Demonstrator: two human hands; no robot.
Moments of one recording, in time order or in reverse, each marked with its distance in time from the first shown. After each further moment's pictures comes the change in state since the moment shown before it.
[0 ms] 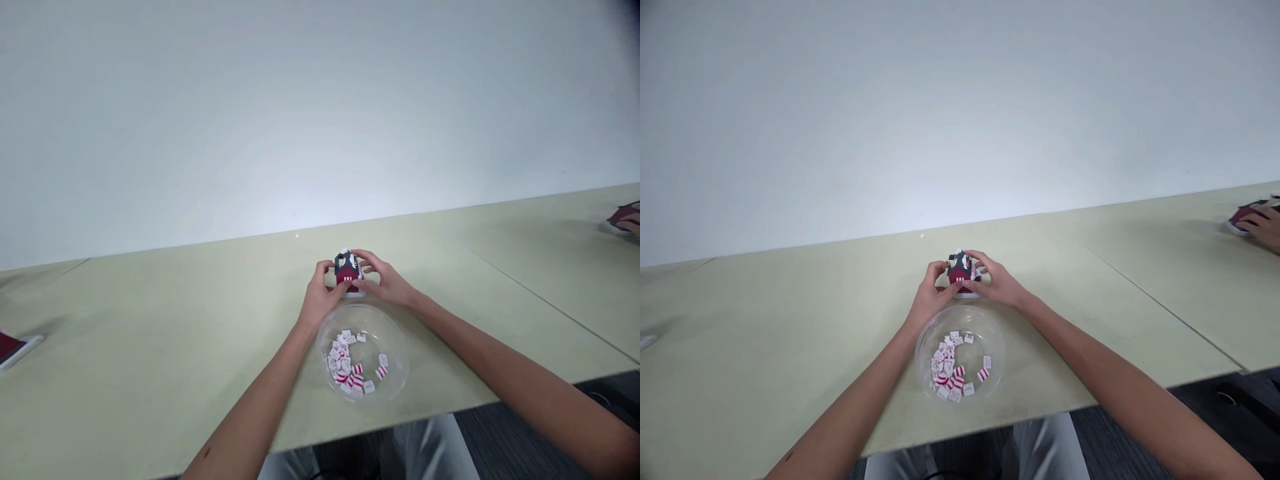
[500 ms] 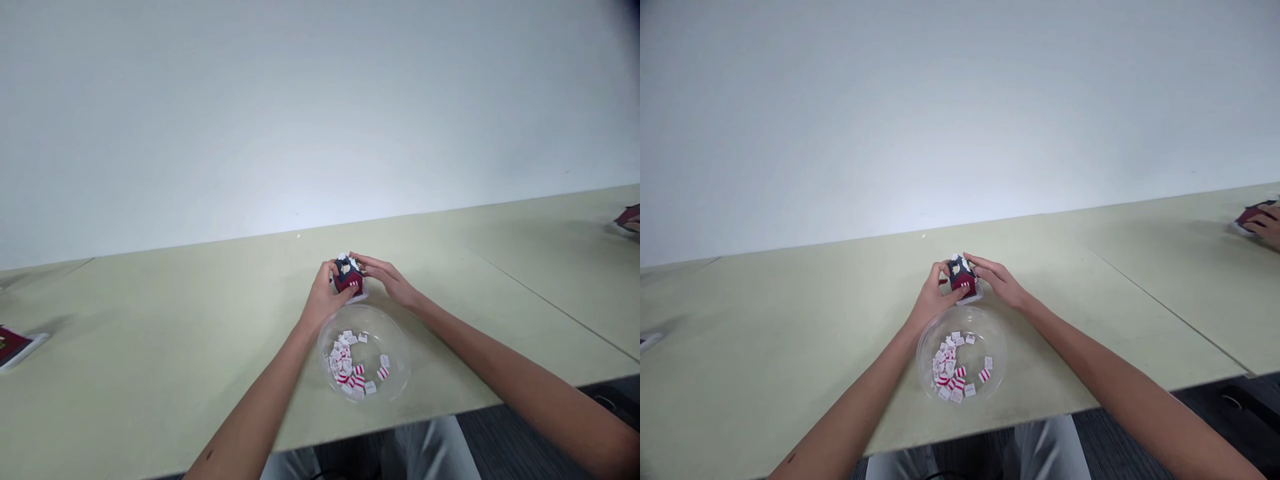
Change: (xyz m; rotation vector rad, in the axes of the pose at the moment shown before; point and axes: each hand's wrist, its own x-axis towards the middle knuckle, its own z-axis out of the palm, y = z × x) left_hand -0.004 0.014 0.000 -0.017 -0.075 0.044; right_hand 0.000 0.000 0.000 0.325 -0.019 0.103
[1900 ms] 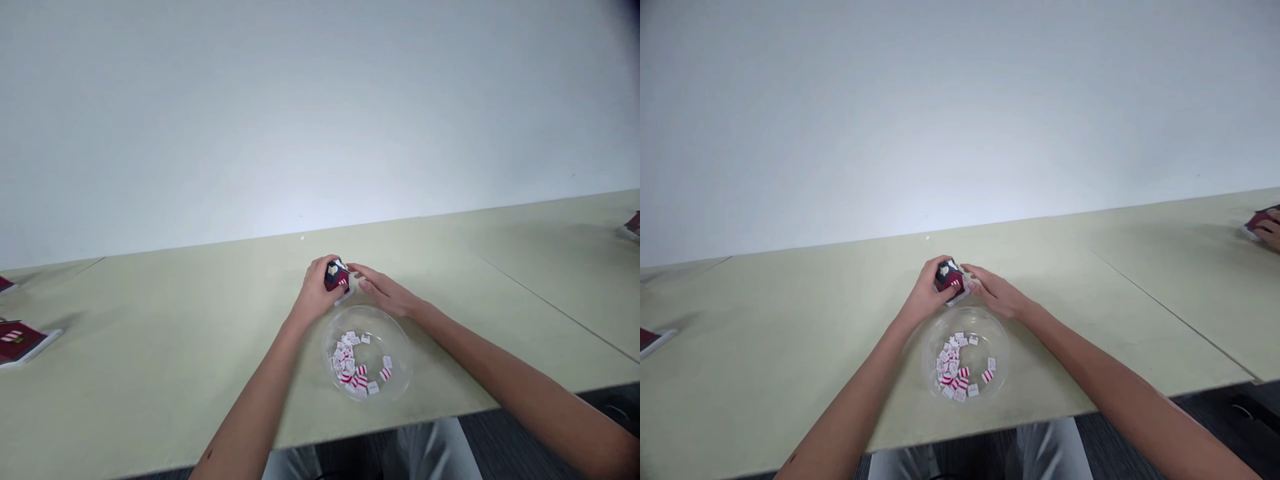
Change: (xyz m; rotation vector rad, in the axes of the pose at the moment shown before) left_hand 0.010 -0.007 -0.030 0.401 -0.006 0.209; right_hand -0.008 -0.015 0.012 -0.286 -0.155 -0.033
